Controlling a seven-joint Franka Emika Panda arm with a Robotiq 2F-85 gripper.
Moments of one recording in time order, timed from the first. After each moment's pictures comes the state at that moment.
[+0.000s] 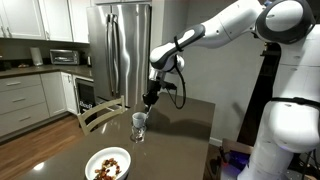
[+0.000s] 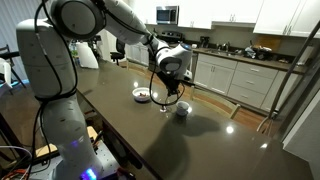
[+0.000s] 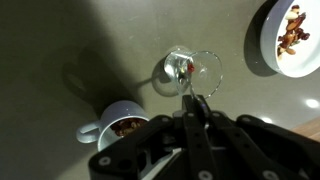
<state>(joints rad) -0.09 0.08 -0.05 -2.15 0.43 2.23 -0.25</state>
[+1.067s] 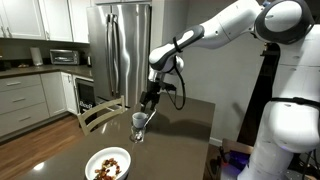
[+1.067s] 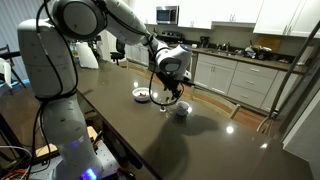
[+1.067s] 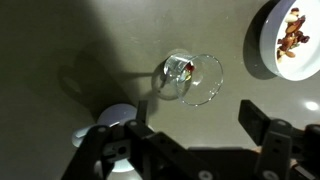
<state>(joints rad) -0.09 0.09 -0.04 -2.15 0.43 2.23 -0.24</state>
